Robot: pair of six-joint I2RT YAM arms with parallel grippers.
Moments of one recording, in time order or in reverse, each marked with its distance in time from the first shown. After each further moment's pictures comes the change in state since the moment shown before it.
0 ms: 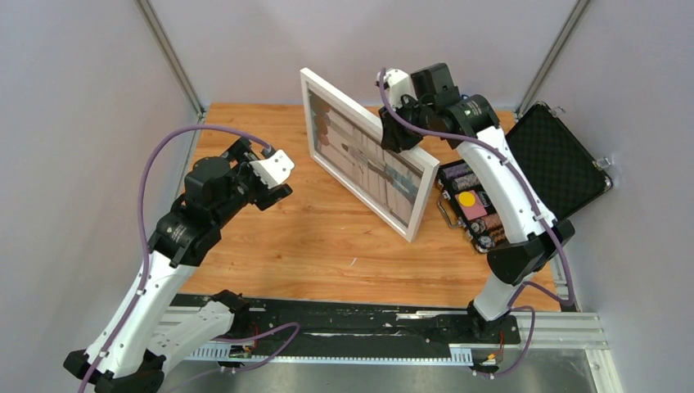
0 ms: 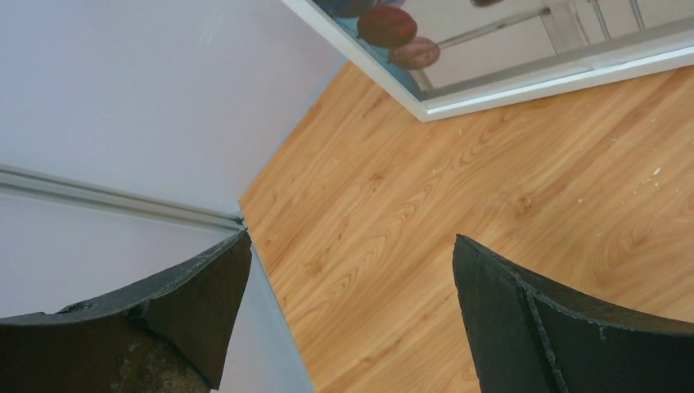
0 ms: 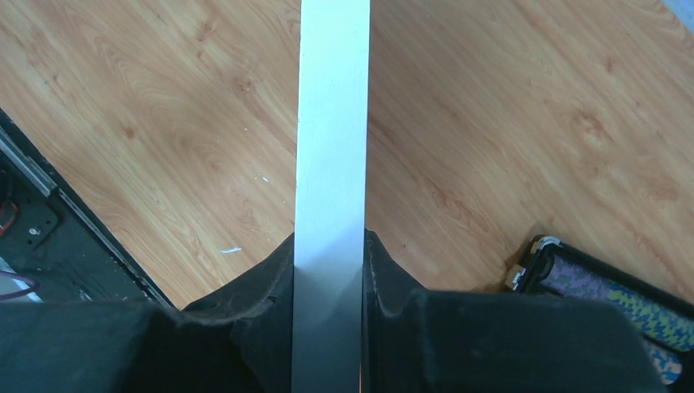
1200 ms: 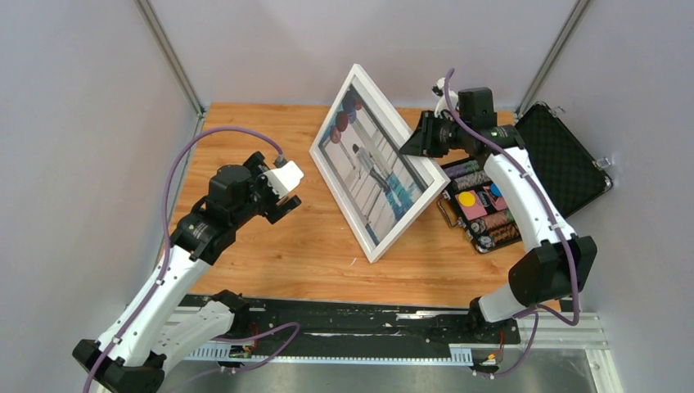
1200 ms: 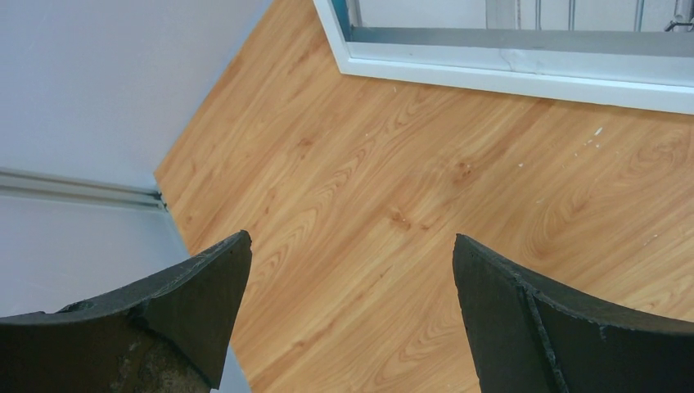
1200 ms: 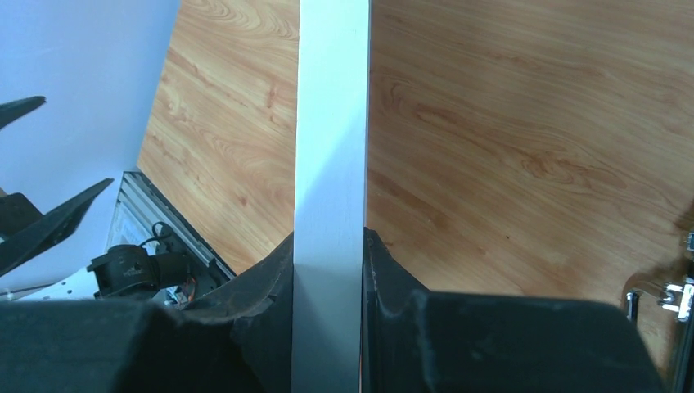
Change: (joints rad) left arm 0.001 0.009 -0.177 0.040 0.036 -0.093; right arm -0.304 -0.200 -0.530 0.398 -0.328 0.437
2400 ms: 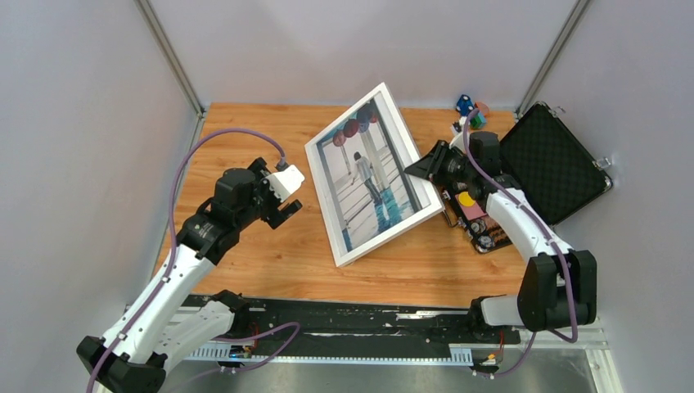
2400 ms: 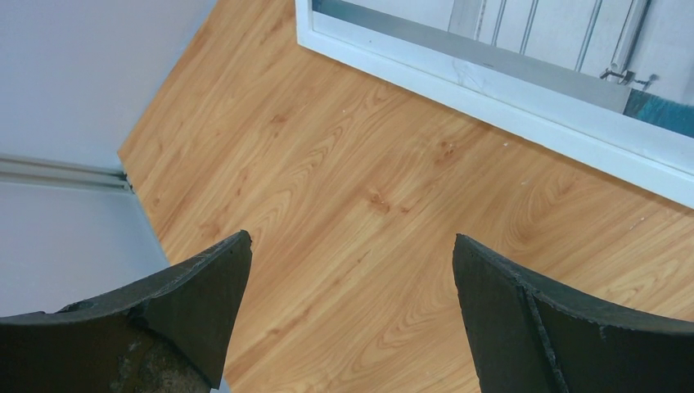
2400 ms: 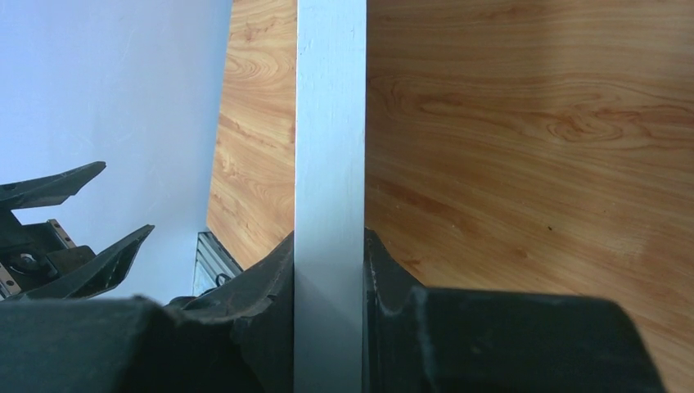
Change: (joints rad) left arm 0.014 0.005 -0.064 0.000 0.010 -0.037; right arm -0.082 -0.157 -0.558 0.555 -0.076 0.354
